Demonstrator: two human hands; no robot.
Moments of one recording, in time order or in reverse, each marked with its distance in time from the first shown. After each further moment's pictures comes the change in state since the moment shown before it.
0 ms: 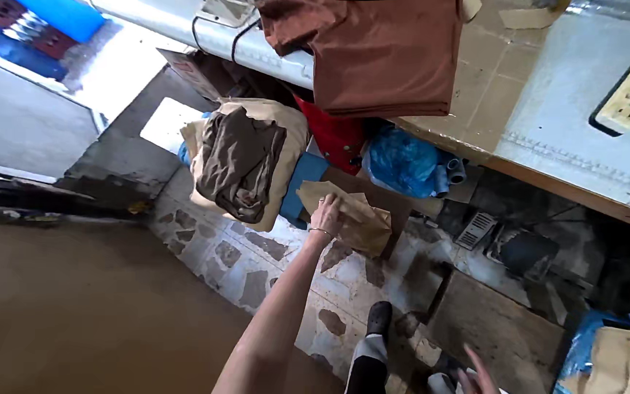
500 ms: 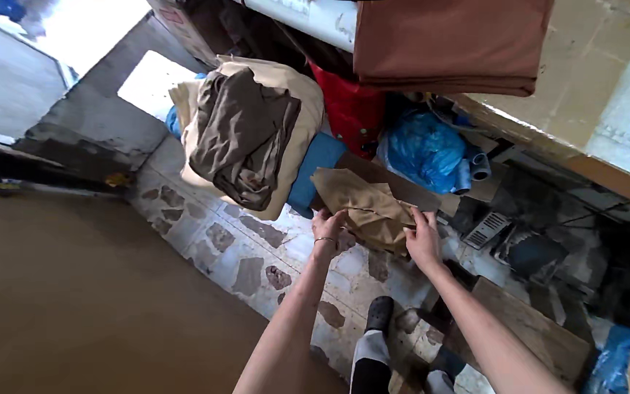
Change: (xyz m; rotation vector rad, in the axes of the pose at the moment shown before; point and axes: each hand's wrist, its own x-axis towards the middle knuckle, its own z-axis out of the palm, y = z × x) left_hand -0.028 -0.029 0.033 -1.235 0.287 -0.695; right_hand 0.276 -0.140 0.131 -0.341 -0.045 -0.051
